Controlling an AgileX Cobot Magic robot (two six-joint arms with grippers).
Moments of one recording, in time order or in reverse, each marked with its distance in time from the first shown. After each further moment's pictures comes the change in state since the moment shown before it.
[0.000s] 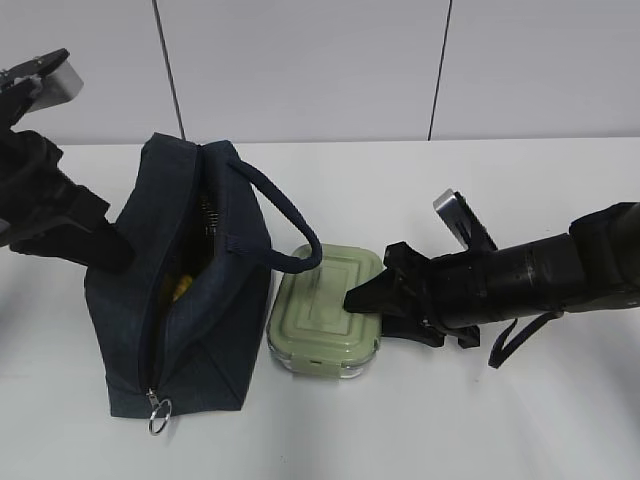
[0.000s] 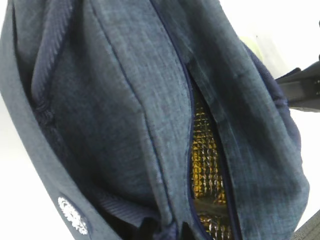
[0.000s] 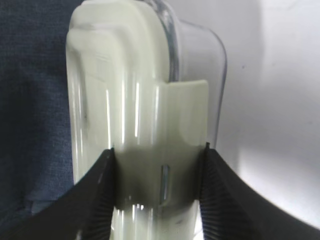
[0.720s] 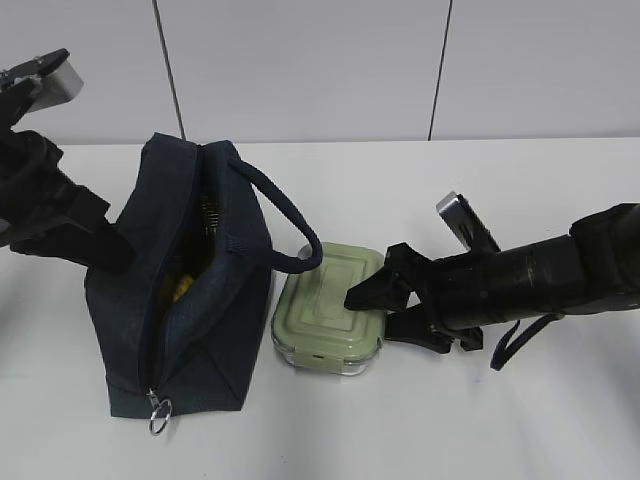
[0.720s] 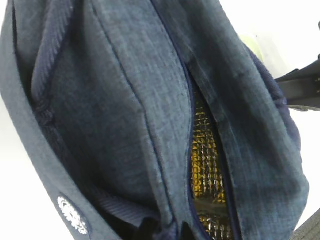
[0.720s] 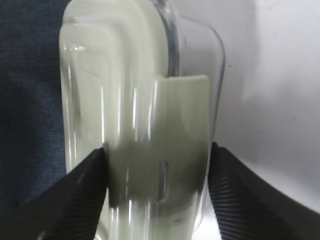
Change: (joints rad) left arm 0.000 0.000 0.000 -0.002 0.002 0.000; right arm 0.000 -0.002 0.006 0.003 -0.027 0.024
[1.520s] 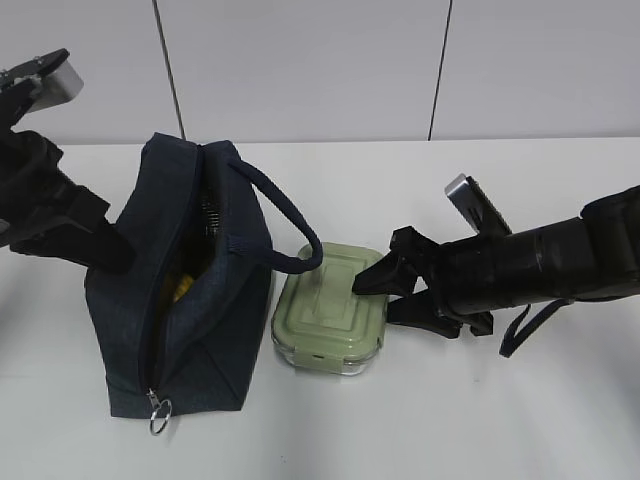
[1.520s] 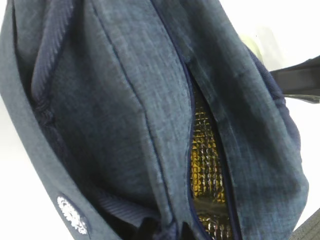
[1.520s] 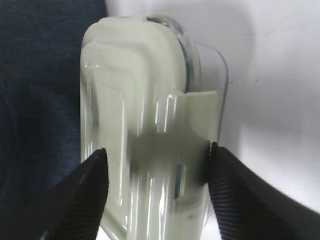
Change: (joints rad) left arm 0.000 0.000 0.000 0.000 0.001 0.000; right arm 0.000 -0.066 0.000 -0.029 -0.059 0.057
